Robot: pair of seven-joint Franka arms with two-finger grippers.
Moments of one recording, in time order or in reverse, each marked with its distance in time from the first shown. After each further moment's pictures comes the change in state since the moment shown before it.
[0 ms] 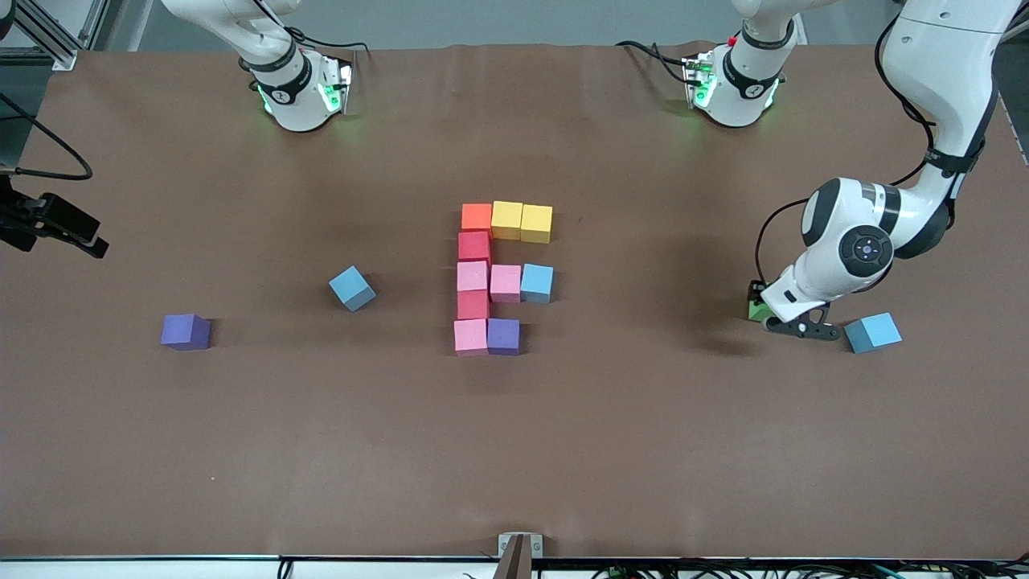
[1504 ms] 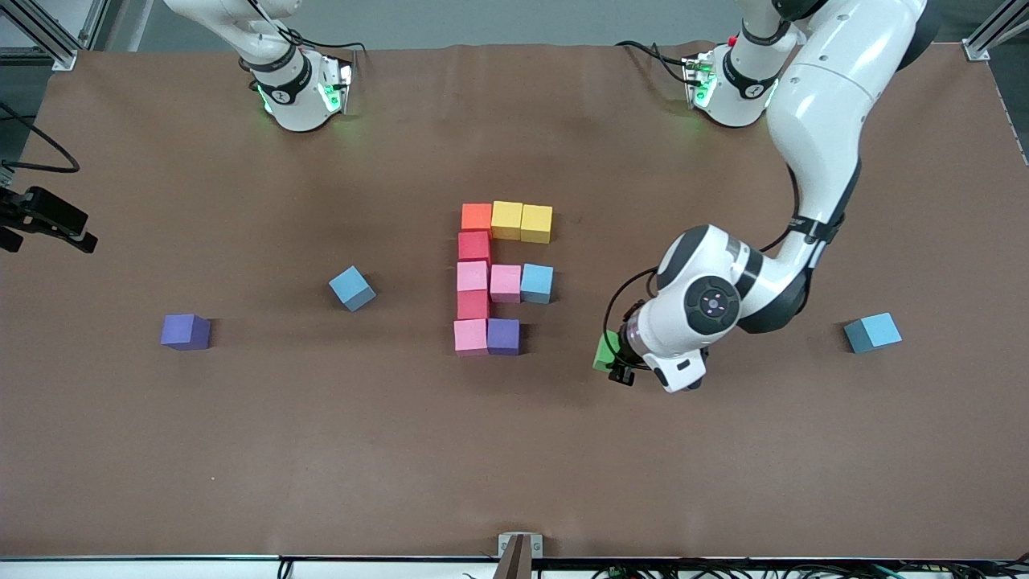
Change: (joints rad) left arm -0.427 0.384 -0.063 0.725 -0.146 -0.226 -1.751; right arm -0.100 0.000 0.076 0.001 0.000 -0.011 -0.114
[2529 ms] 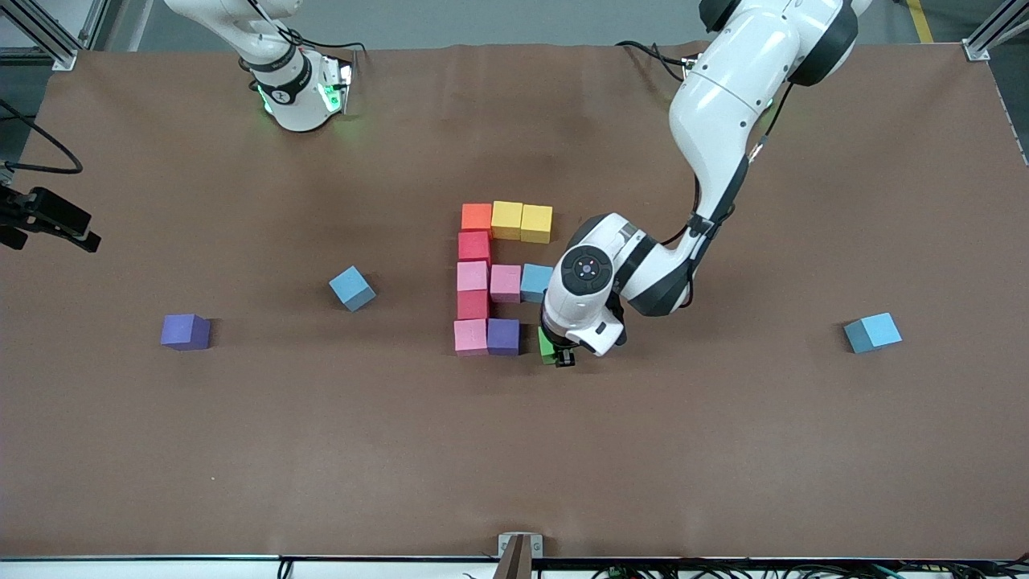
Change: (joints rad) left arm -0.358 0.098 0.236 0.061 0.000 0.101 -0.500; right arm -0.003 -0.001 0.004 -0.015 0.000 -0.008 0.034
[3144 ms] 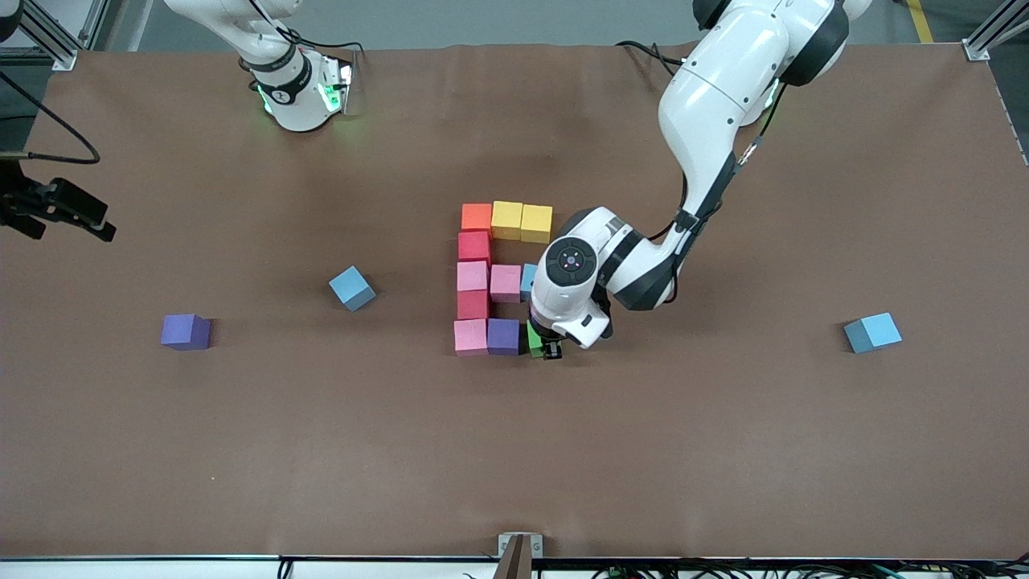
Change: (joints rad) left arm -0.028 0.005 -0.003 0.009 -0.002 0.000 -0.006; right arm 0.000 -0.115 0.004 -0.174 0.000 0.064 -0.002
